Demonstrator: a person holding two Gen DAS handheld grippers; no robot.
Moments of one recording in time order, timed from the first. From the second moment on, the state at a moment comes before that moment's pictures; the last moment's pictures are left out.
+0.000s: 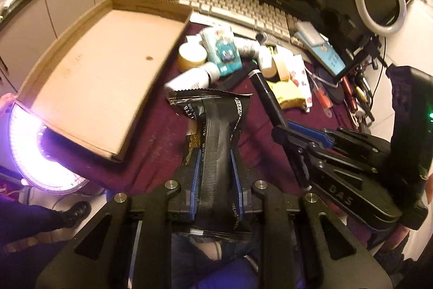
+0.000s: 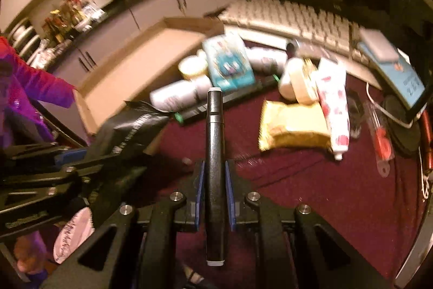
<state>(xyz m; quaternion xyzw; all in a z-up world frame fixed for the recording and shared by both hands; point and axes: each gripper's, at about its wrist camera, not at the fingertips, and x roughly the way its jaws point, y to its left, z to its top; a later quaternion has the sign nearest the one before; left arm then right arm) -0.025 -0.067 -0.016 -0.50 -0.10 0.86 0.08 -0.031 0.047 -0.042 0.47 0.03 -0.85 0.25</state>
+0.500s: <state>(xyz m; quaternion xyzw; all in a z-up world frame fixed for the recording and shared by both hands) -0.033 -0.137 0.004 -0.47 -0.14 0.87 0.02 -0.044 -0.022 -0.012 0.45 0.03 -0.84 0.32</state>
